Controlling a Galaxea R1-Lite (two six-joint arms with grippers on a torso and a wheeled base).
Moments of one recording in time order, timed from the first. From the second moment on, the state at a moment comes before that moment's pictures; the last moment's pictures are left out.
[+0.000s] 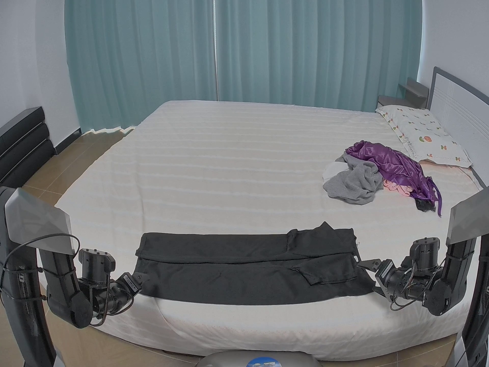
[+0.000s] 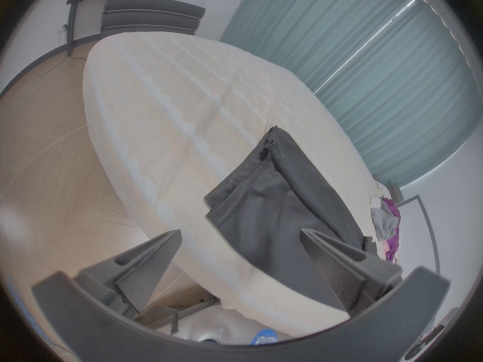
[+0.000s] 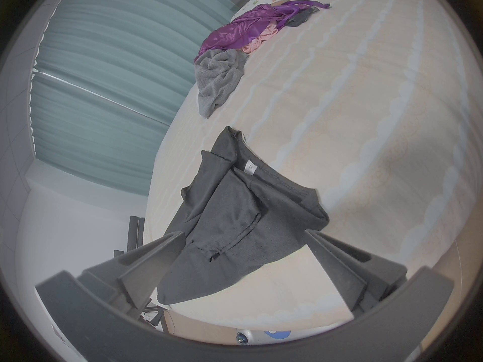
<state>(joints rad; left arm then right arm) -0.10 2.26 -0.24 -1.23 0.02 -0.84 0.11 2.25 -0.20 -1.37 0.20 0.96</state>
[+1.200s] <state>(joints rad) -0.10 2.39 -0.37 -1.27 0.14 -0.70 0.17 2.27 -0.17 -1.37 0.10 0.92</state>
